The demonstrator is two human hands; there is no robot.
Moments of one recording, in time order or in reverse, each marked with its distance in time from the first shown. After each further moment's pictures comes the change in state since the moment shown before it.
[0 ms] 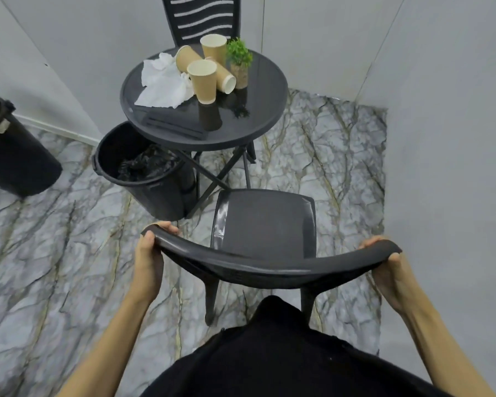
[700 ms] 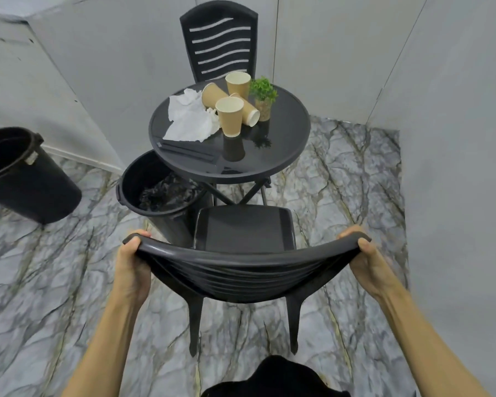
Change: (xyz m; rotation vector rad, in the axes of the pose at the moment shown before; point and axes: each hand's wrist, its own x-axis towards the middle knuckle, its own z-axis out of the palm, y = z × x) left_hand 0.072 0.049 -0.078 -0.208 0.162 -0.047; right_hand 0.074 -0.027 0.122 0.153 -0.253 -0.014
